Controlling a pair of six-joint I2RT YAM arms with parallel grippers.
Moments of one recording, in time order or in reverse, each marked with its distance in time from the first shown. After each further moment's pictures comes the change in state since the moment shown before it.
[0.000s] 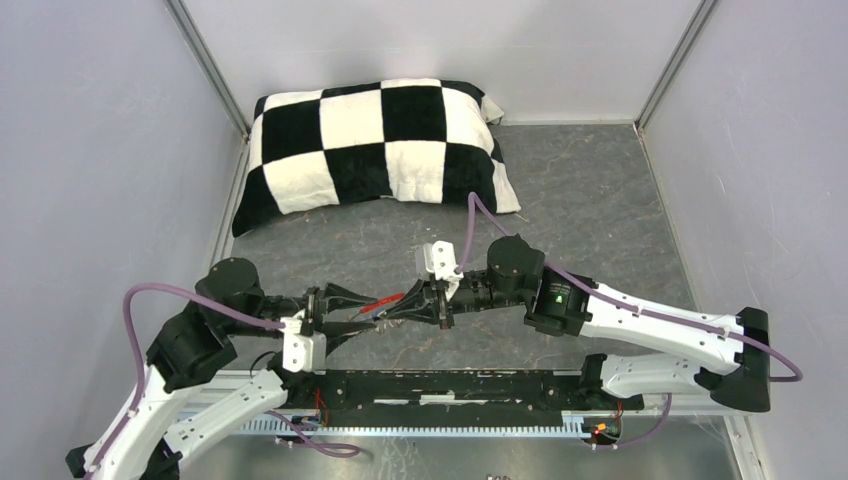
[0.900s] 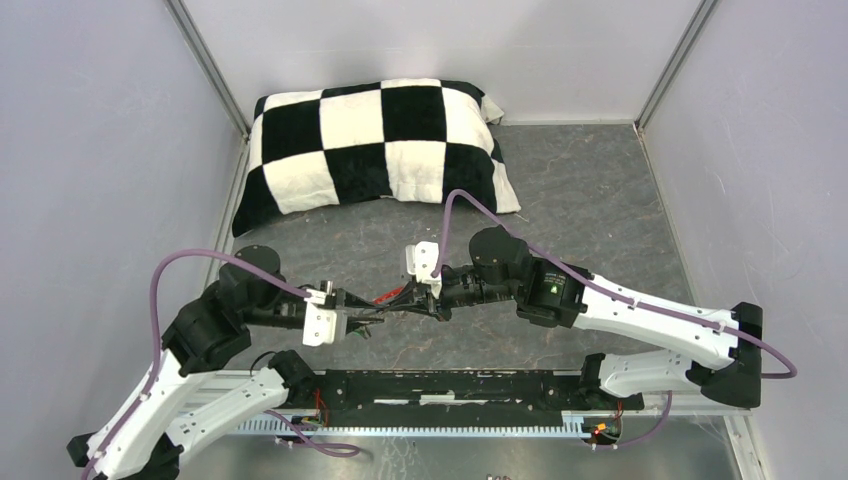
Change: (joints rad) left arm 0.000 0.088 0.006 -0.017 -0.010 -0.146; right arm -0.003 0.069 0.128 -0.235 0.066 -0.158
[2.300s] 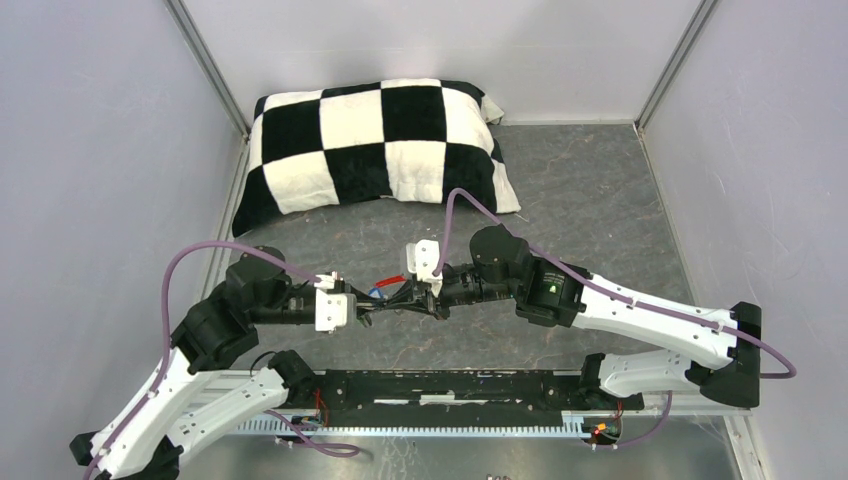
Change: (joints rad) left arm -0.001 -0.004 -0.059 0.082 -0.098 -0.118; right arm -0.005 0.005 0.000 0.033 -0.009 0.001
